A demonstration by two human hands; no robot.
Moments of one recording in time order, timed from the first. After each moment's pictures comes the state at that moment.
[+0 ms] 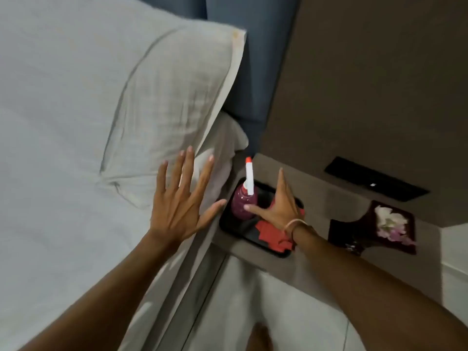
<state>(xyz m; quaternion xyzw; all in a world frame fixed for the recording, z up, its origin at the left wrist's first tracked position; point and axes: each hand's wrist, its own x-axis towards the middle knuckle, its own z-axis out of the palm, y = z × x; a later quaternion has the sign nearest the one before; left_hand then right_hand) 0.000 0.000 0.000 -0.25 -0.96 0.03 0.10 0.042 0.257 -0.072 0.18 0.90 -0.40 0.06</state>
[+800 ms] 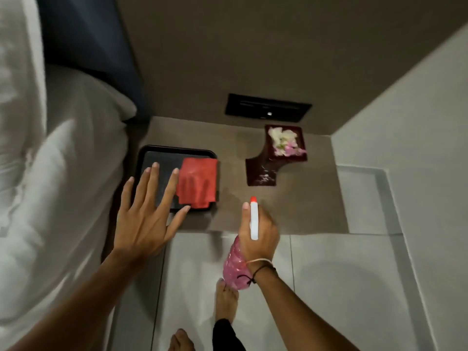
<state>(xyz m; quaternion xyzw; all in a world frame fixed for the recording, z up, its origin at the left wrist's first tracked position) 0.087 0.094 -0.083 -0.41 -0.91 0.01 0.05 0.250 0.263 -0.100 0.45 0.82 -0.26 -0.24</state>
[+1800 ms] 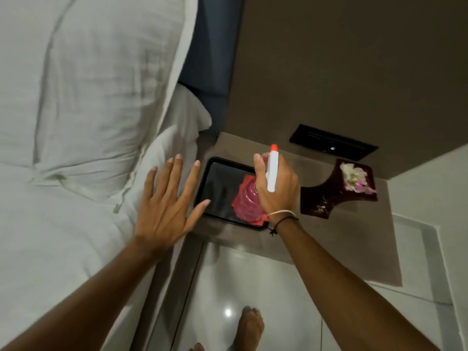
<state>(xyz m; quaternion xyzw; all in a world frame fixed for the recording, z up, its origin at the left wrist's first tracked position) 0.024 -0.001 -0.068 -0.33 -0.92 0.00 0.20 0.077 0.232 -0.043 0.27 0.88 -0.24 -0.31</state>
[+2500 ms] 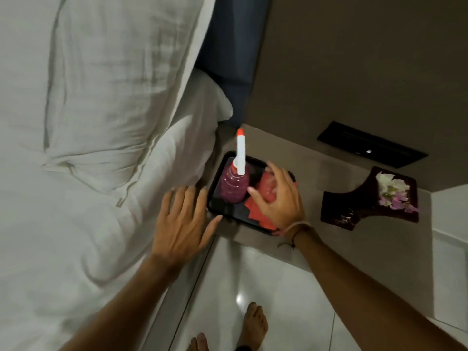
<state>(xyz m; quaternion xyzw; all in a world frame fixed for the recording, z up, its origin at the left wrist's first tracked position) 0.057 0.015 -0.099 -0.29 -0.95 0.00 0.09 0.081 0.264 -0.116 0.15 0.91 -0.37 -0.11</state>
